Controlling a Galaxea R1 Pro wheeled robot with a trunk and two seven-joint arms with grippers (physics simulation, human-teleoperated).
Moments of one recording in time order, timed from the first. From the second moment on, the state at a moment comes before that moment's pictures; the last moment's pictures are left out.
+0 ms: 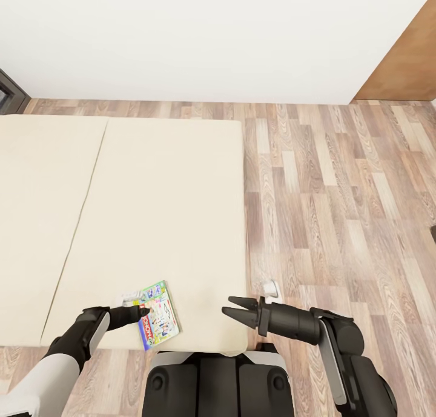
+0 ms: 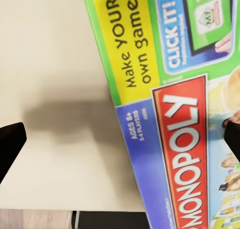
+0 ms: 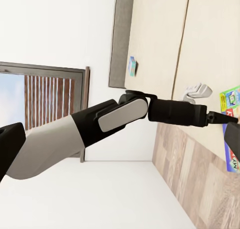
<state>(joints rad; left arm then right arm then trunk) -0.68 0.13 0.17 -0.56 0.02 0.51 -0.27 -0.29 0.10 -0.10 -1.59 -0.09 0.91 1.29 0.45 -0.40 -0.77</state>
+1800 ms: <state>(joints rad) -0.67 0.07 0.17 -0.56 -0.01 0.45 -0.43 -0.29 0.10 -0.13 -1.59 -0.09 0.91 1.29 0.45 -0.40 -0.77</state>
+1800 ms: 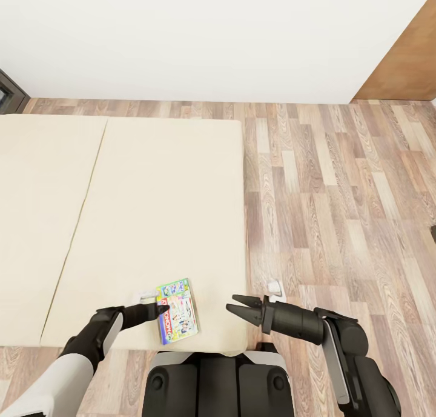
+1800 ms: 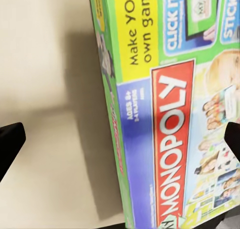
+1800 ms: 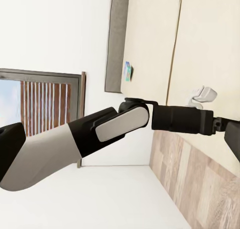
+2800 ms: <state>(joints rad) -0.72 0.01 0.17 -0.57 -0.01 0.46 -0.43 -0.29 0.10 -0.21 -1.58 -0.10 0.91 1.29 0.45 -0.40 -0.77</state>
